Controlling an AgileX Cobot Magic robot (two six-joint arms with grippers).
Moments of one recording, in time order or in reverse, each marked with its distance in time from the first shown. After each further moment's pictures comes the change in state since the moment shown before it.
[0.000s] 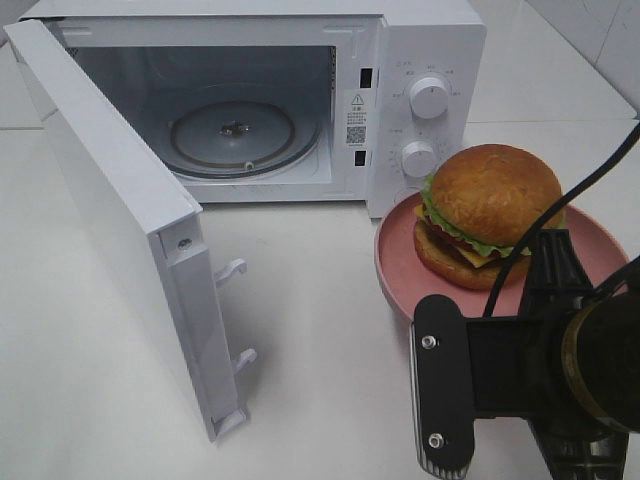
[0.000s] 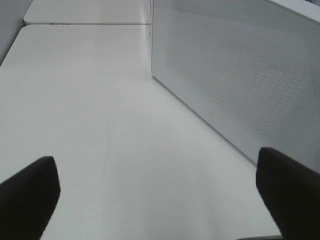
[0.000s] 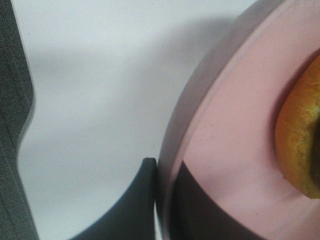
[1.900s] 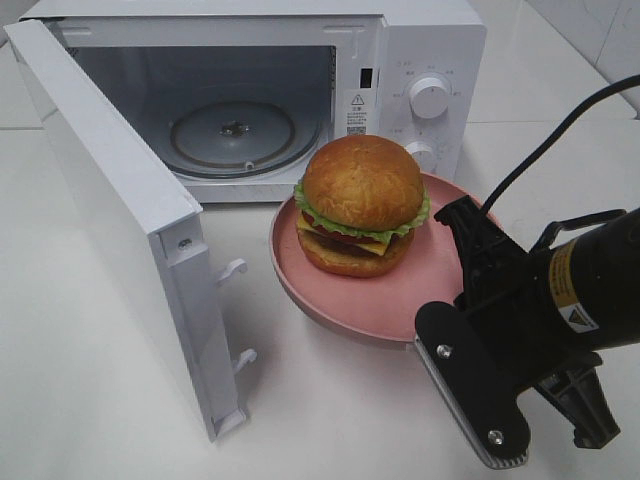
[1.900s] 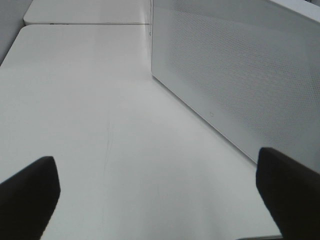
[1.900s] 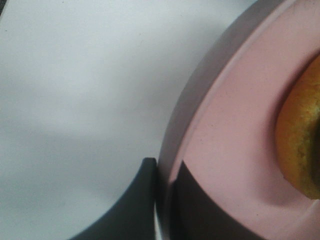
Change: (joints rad) left arm 0.000 0.000 0.000 0.000 0.000 0.000; right arm -0.341 0.001 0.008 0.220 -0.442 -0.995
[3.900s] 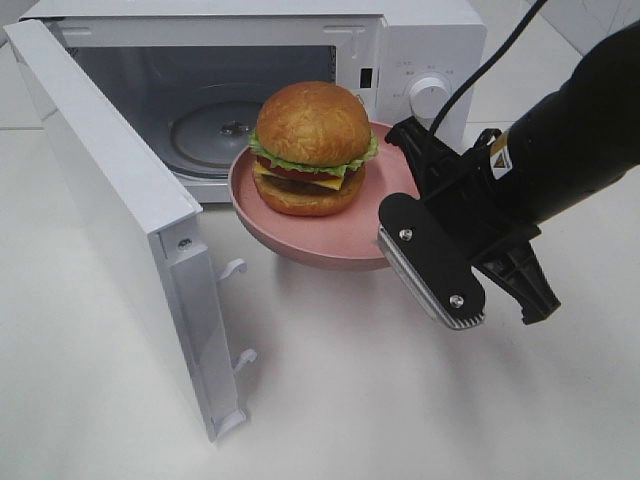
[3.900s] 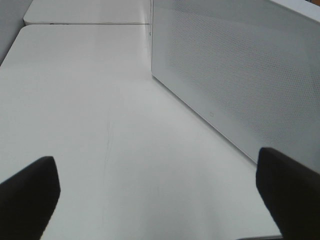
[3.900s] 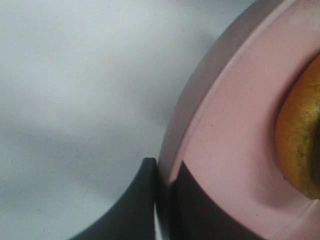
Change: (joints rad) left arm 0.000 0.000 0.000 0.000 0.000 0.000; right arm -0.185 0.175 -0.278 0.395 0.033 -0.633
